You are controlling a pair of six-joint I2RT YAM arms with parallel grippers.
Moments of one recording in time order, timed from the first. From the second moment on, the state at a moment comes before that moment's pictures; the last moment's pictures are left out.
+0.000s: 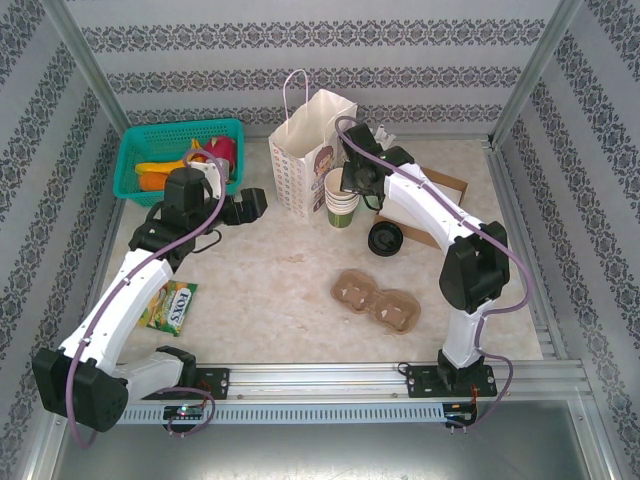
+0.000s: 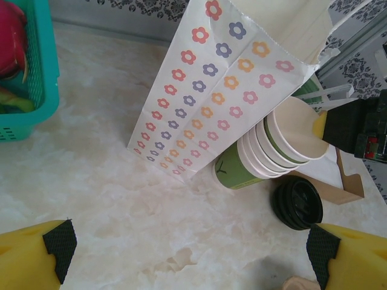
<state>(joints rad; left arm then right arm) -0.26 1.14 1.06 -0.45 0.20 -0.39 0.49 1.89 1.75 -0.87 0.21 0.61</state>
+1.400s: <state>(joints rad) -0.25 1.37 1.13 -0.60 0.10 -0.49 0.73 1.65 1.74 -0.93 0.22 0.50</state>
